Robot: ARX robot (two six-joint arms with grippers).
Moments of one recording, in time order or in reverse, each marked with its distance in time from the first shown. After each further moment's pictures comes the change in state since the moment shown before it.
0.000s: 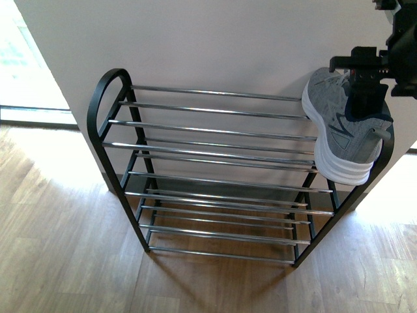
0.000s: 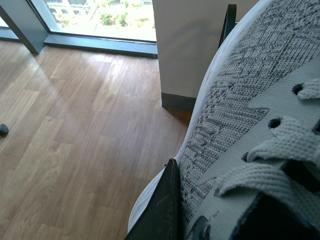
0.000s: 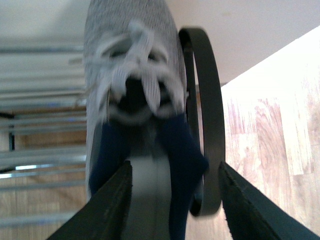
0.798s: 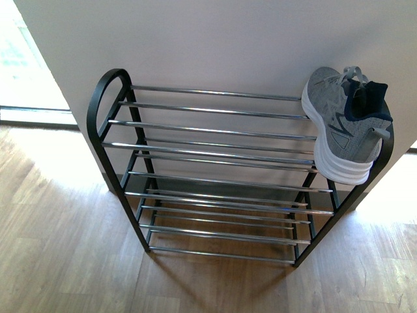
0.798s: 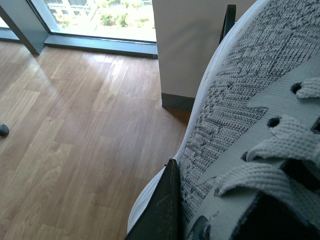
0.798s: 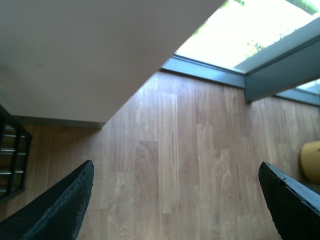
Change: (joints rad) left arm 0.000 0.000 0.000 0.000 0.000 0.000; right arm -0.444 -0.194 0.004 0.087 -0.113 -0.653
